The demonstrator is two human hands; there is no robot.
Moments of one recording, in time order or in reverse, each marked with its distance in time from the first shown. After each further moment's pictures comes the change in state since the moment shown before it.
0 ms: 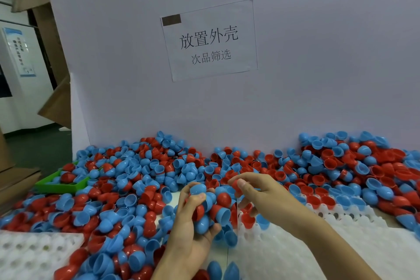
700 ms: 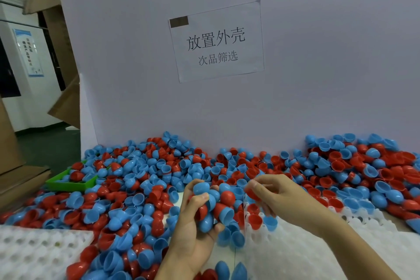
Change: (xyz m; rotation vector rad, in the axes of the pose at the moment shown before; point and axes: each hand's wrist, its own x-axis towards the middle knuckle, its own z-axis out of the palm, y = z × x) left_hand 0.006 0.004 -0.017 -0.011 -0.101 0.033; right_hand -0.004 0.001 -0.016 -0.090 -0.038 -0.058
